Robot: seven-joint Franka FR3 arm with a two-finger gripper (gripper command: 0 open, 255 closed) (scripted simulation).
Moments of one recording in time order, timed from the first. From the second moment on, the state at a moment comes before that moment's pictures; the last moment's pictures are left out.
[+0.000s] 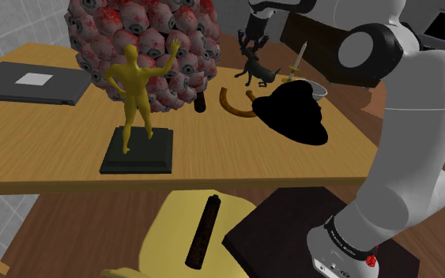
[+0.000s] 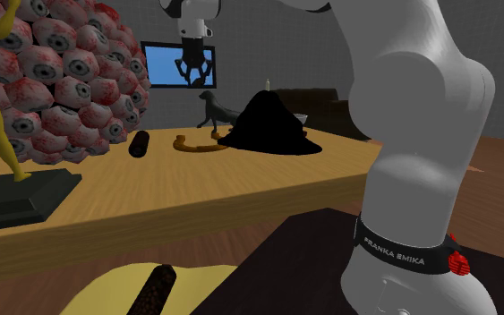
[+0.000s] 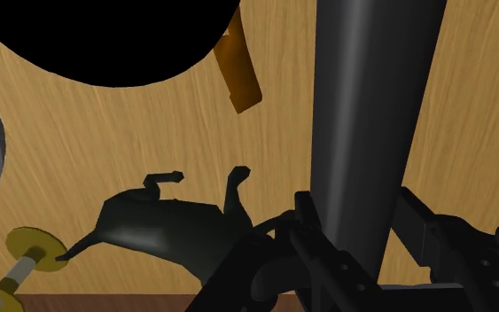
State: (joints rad) arm -0.32 0.56 0.04 -1.08 -0.12 1.85 0.32
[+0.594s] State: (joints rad) arm -0.33 0.55 0.04 -1.22 -0.13 1.98 0.33
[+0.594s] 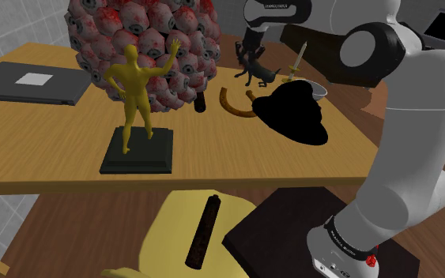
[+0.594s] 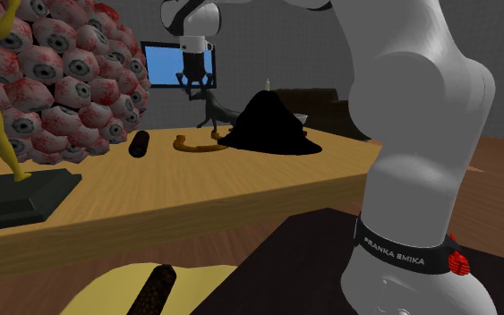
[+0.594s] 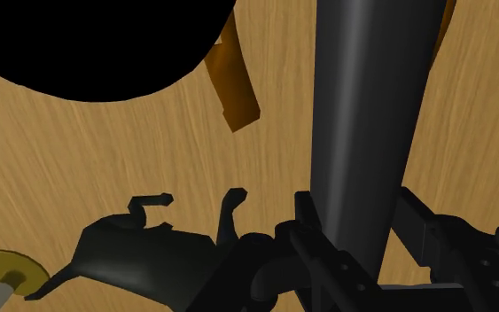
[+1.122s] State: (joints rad) arm -0.33 0.56 0.04 -1.32 -0.13 2.08 0.34
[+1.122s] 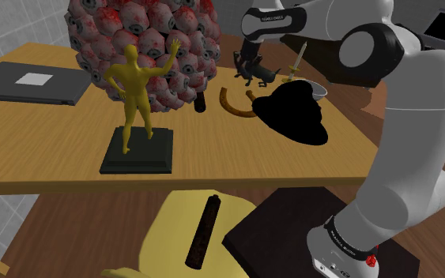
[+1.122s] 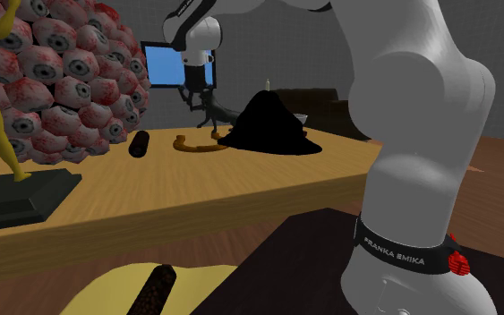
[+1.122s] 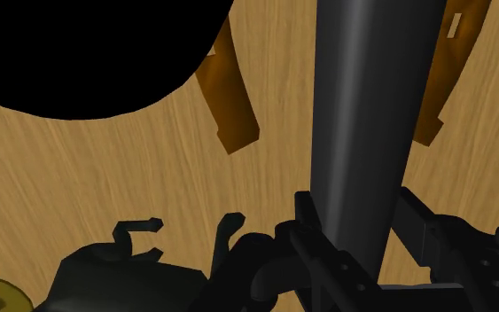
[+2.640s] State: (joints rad) arm -0.33 0.65 0.03 -1.46 -0.15 2.31 0.37
